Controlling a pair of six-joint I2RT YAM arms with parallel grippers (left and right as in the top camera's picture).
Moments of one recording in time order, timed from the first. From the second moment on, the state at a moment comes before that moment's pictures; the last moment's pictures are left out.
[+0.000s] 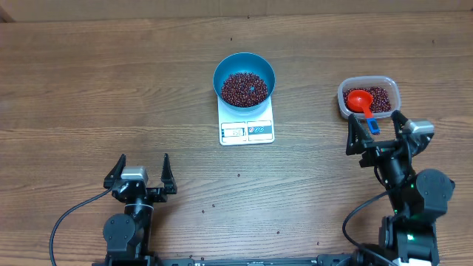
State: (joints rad) left arm -0.01 0.01 0.01 -0.08 0.00 -0.04; right arm -0.16 0.56 0.37 0.16 -0.32 0.16
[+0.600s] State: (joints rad) left arm -0.01 0.01 0.01 -0.08 0.00 -0.04; right arm -0.07 0.24 0.02 0.37 -0.13 0.16
